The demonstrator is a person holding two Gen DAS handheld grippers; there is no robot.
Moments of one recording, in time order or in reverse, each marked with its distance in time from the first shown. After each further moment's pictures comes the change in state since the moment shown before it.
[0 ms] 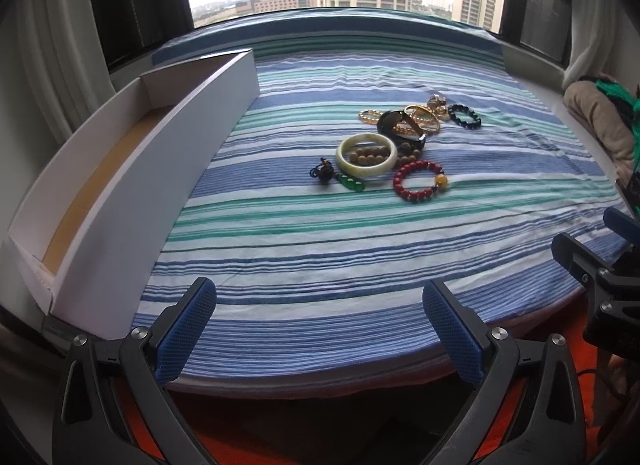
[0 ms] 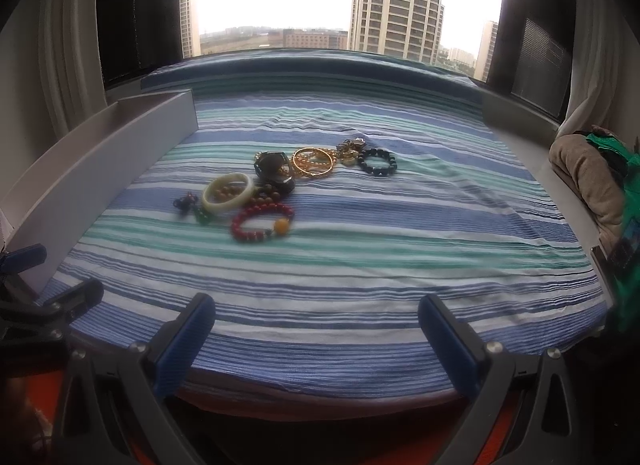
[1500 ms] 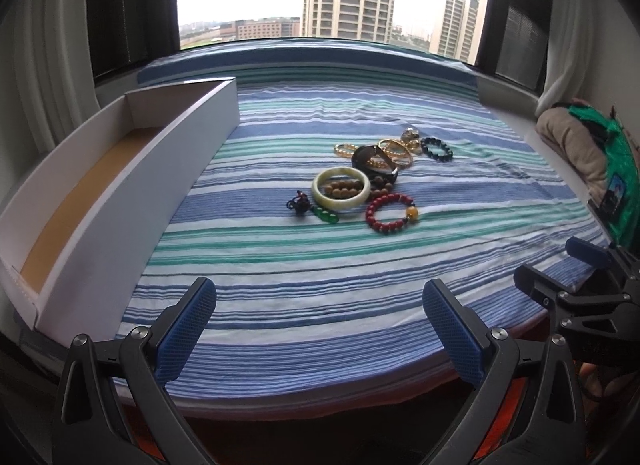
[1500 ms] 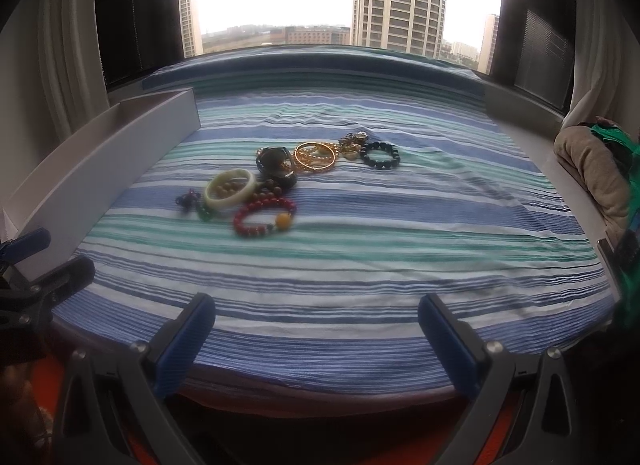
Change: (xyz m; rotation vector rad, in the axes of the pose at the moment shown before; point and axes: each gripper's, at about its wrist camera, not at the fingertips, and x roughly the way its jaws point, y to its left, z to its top) left arm -0.012 0.007 0.004 -0.025 -0.112 -0.111; right arm 0.003 -0.007 -0.005 0.021 0.020 0.032
